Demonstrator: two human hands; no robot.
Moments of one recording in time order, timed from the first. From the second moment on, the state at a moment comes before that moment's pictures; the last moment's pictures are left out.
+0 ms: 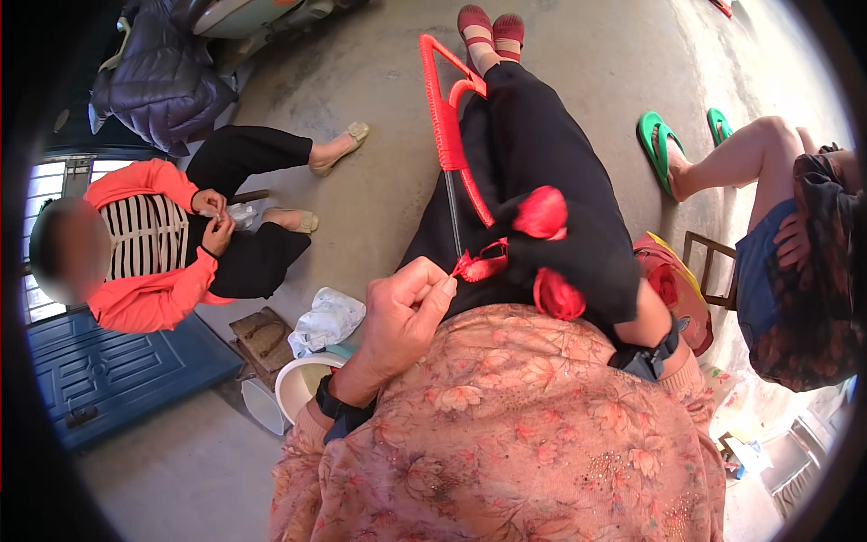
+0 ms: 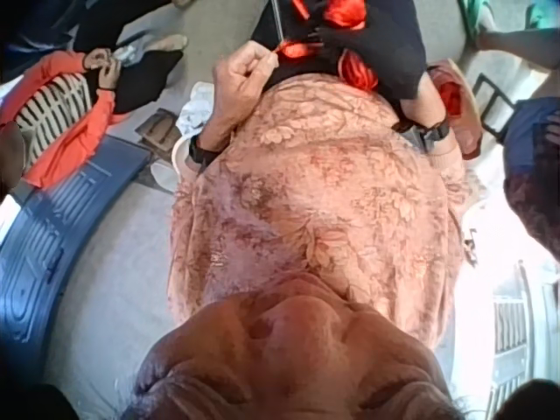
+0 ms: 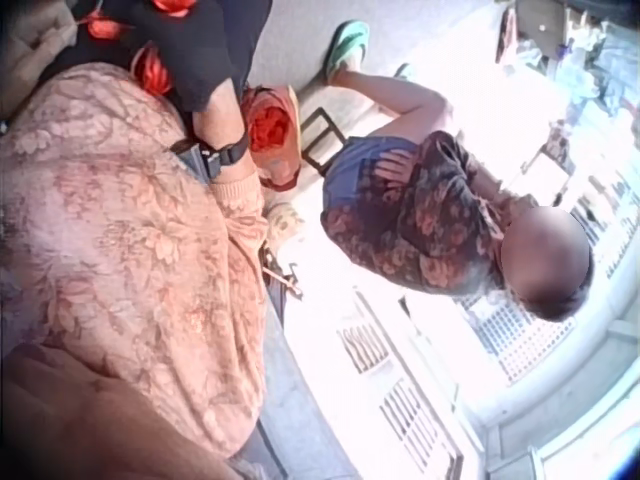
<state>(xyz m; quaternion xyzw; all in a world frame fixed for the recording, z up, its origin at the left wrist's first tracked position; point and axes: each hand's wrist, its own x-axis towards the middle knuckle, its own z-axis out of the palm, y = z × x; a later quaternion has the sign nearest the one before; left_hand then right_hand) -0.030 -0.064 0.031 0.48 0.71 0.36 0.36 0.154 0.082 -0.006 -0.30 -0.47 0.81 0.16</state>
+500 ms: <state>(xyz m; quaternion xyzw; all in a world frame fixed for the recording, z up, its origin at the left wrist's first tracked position) -0.034 -0.067 0.027 0.56 0.67 0.35 0.35 0.381 0.276 -0.070 -0.37 -0.68 0.50 0.38</state>
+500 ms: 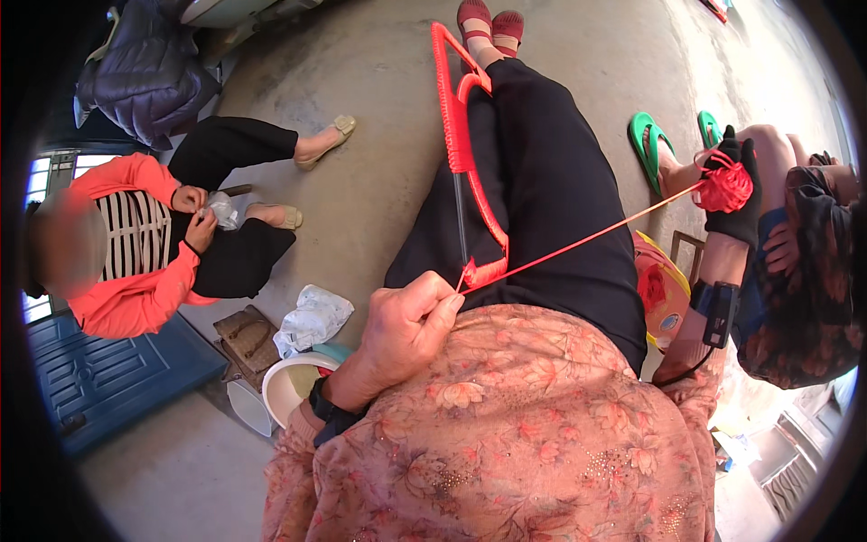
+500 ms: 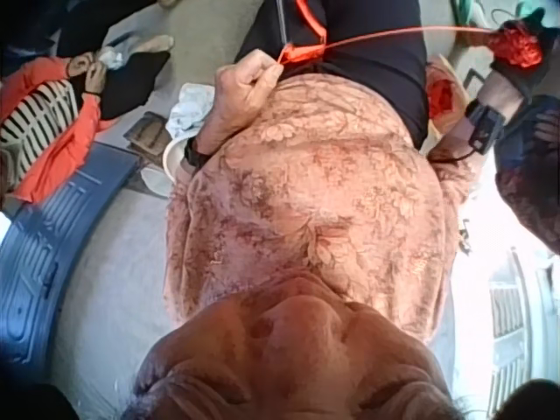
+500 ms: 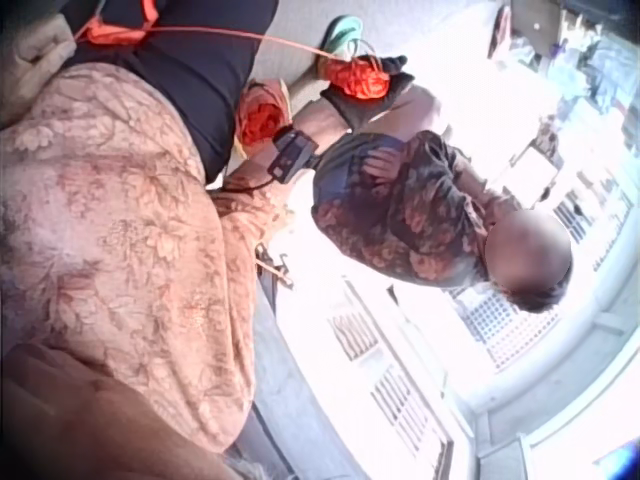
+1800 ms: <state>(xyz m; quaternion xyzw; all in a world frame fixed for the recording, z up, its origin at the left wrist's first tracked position) -0.094 -0.037 0.042 0.14 0.39 0.69 0.59 0.151 0.105 0.032 -0.29 -0.82 0.40 0.29</state>
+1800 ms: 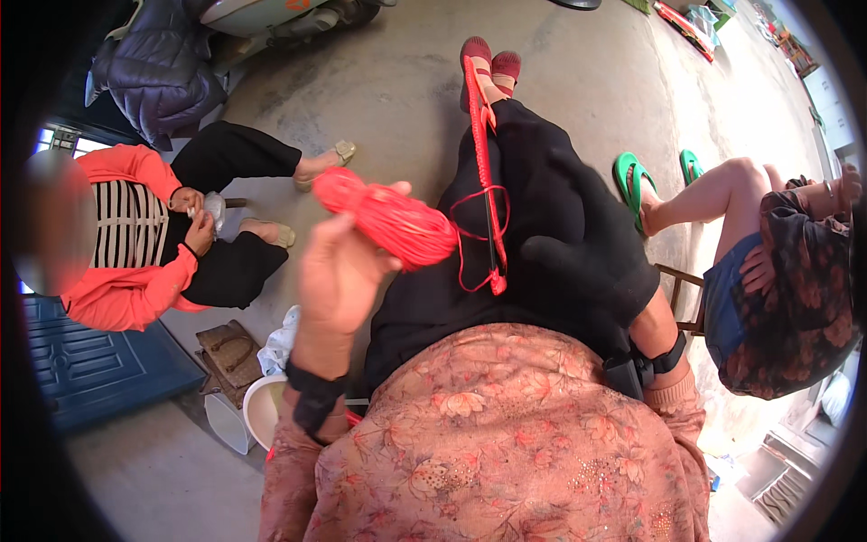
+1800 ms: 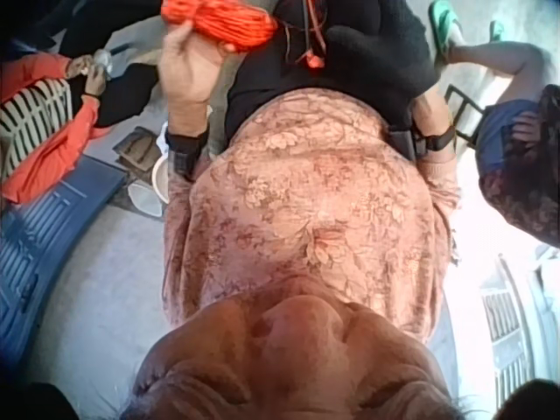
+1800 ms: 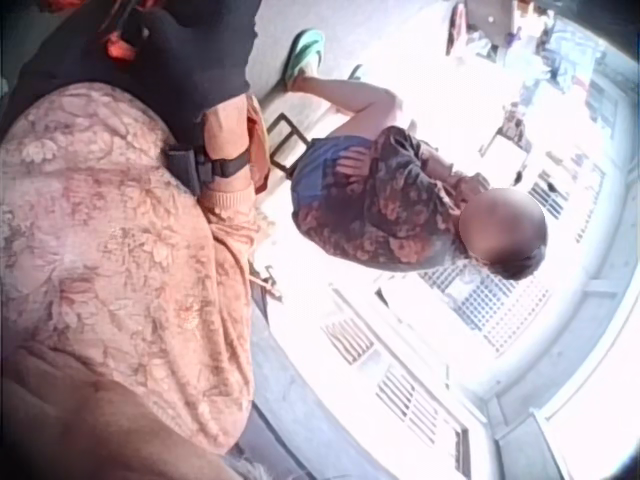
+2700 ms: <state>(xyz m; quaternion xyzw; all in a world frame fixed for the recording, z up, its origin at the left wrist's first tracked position) -0.028 -0.027 0.002 0.44 0.66 0.43 0.44 0.258 0.038 0.067 0.11 -0.48 0.85 0.19</state>
